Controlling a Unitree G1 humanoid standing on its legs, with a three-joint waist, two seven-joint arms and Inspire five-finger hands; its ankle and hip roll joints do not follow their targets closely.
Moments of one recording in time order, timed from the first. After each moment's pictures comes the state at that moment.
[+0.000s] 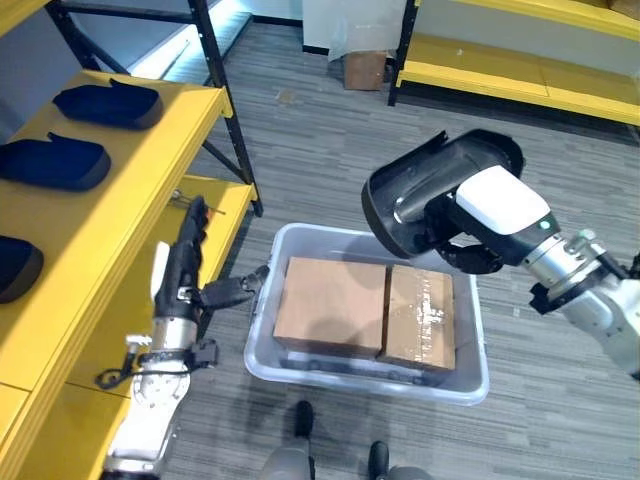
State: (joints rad) left arm 0.05 0.61 0.06 -0.15 -0.04 -0.16 0.26; right arm -0.37 -1.15 0.25 -0.15 -0.44 -0.27 -0.05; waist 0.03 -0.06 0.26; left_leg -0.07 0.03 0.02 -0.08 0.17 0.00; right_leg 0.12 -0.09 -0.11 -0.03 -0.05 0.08
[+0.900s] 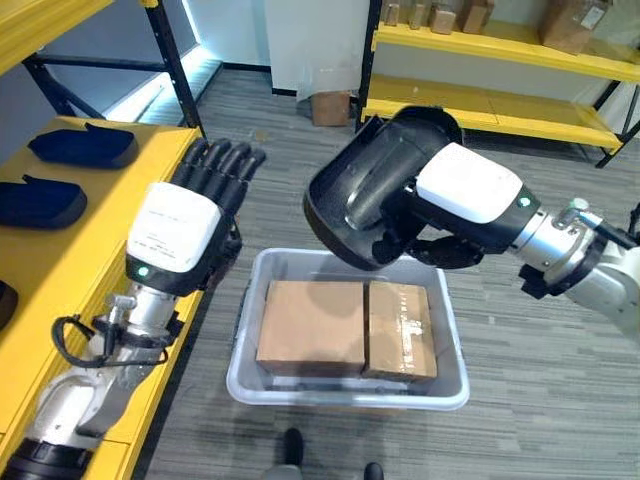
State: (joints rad) left arm 0.00 0.90 0.00 -0.24 0.80 -0.20 0.45; right arm -0.60 -1.23 0.43 -0.24 -0.31 -0.34 -0.02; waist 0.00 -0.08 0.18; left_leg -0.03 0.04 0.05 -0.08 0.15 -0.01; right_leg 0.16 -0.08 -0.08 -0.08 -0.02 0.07
